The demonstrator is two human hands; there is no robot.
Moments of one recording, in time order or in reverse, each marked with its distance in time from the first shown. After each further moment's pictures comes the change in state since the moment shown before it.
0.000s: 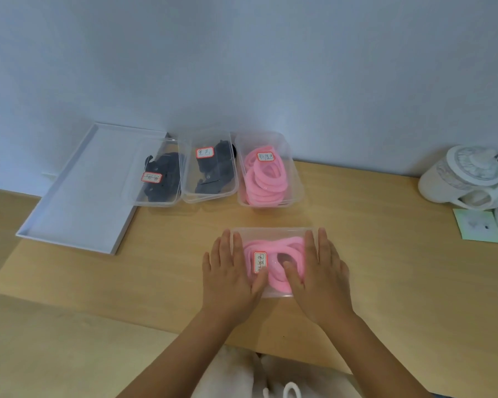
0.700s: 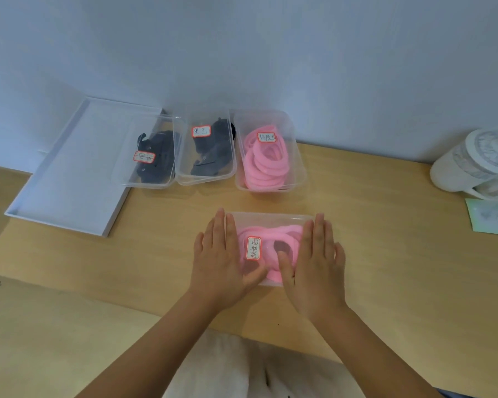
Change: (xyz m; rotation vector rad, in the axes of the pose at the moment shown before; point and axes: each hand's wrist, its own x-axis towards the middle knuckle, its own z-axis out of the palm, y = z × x) left_hand 0.007 -0.010 0.002 0.134 0.045 0.088; right_hand 0.000 -0.009 0.007 -0.041 0.019 -0.052
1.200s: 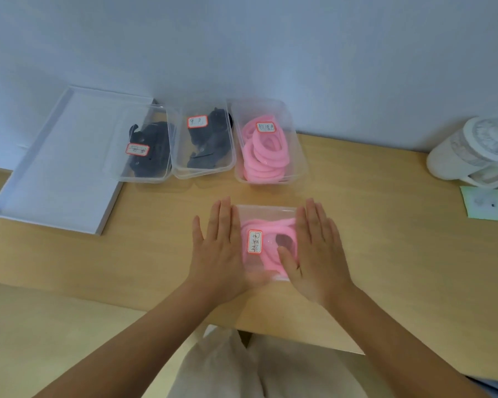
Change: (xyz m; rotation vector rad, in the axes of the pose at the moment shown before) left_hand 0.006 -0.006 -0.008 0.191 -0.039 0.121; right_hand 0.014 0.008 0.005 -0.194 0.090 -0.138
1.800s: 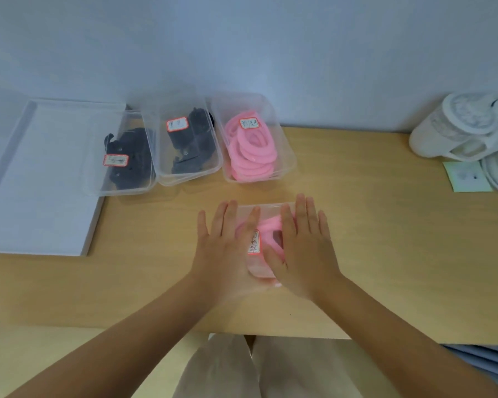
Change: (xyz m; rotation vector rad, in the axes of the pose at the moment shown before) left_hand 0.016 -0.005 0.008 -0.041 0.139 0.219; right_hand 0.001 -0.024 0.000 -0.024 0.049 0.076
